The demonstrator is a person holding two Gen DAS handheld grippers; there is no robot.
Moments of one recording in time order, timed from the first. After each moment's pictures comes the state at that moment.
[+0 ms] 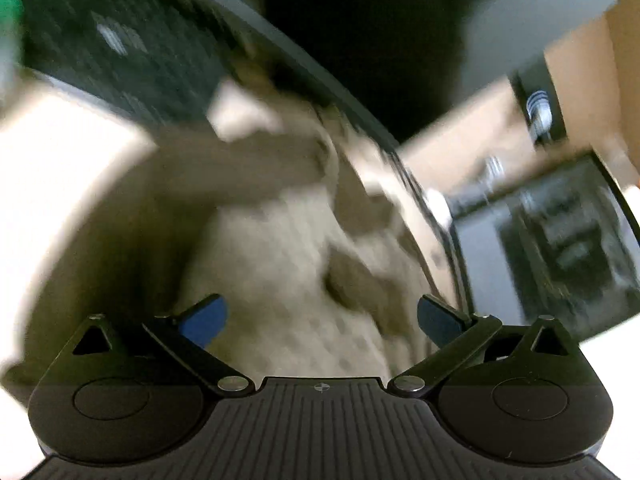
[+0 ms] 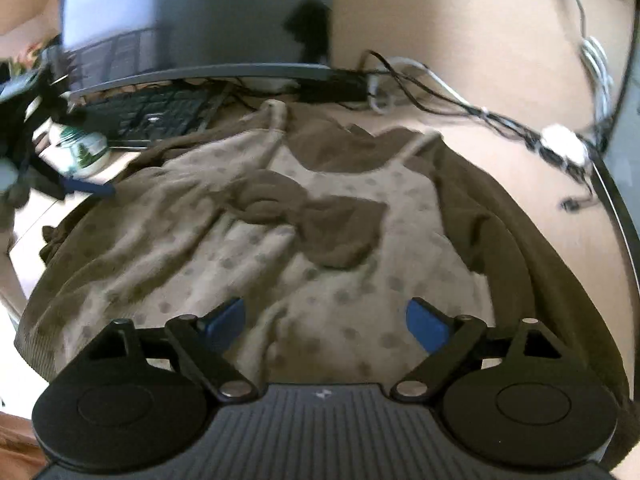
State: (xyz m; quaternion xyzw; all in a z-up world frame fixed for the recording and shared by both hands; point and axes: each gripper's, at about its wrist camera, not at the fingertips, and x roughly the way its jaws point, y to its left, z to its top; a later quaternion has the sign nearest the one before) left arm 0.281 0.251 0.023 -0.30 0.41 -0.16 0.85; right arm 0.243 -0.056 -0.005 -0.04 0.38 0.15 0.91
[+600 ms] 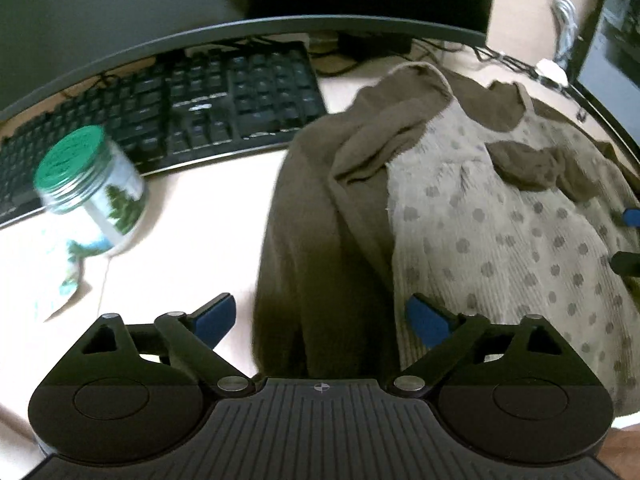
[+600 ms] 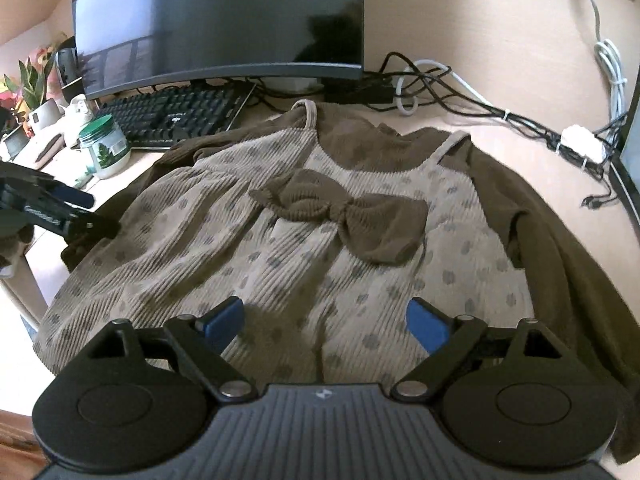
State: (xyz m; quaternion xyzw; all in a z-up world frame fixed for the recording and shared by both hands) left arm 0.263 0.242 0.003 0.06 0.47 -0.09 0.87; right arm 0.239 -0.036 -0.015 -0.02 0.39 0.15 0.91
